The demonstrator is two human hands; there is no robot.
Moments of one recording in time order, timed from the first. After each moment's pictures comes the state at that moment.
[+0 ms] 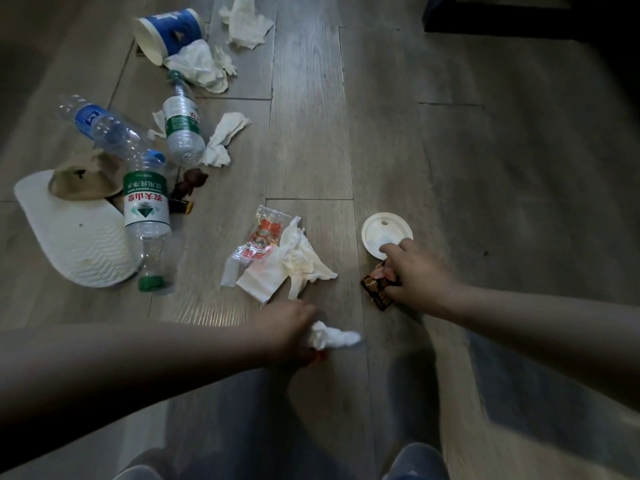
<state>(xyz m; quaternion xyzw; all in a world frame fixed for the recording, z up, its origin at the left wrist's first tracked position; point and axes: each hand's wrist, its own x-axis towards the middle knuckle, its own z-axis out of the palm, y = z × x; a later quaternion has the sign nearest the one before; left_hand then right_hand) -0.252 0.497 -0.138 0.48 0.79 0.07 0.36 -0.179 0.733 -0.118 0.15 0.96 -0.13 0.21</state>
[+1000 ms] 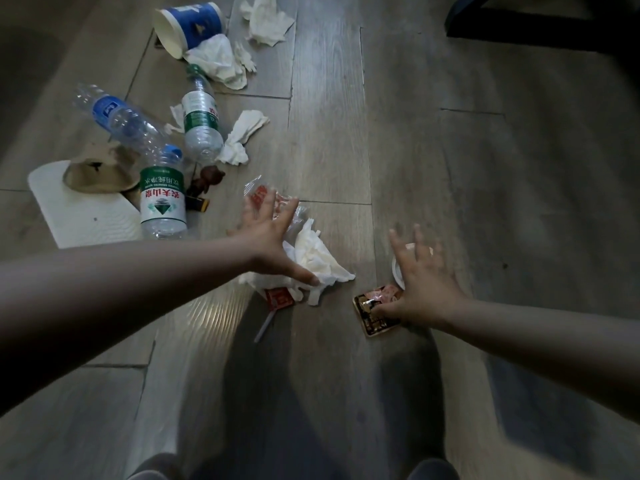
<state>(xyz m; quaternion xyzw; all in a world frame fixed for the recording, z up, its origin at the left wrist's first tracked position) -0.371 0.502 -0.138 0.28 0.90 0.04 0.35 -0.190 0.713 -0.131 0.23 0.93 -0.15 0.24</state>
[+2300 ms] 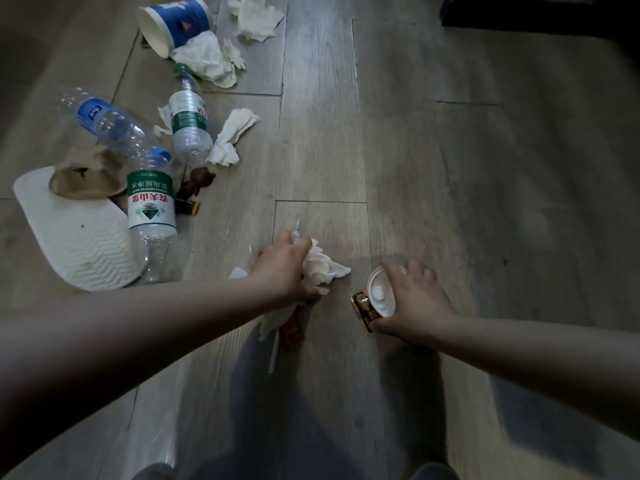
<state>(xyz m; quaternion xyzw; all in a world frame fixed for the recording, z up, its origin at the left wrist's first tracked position) -0.322 0.522 -0.157 0.31 0.90 0.12 0.27 -0.178 0.701 -0.143 0.22 0.93 -0.15 0.24</state>
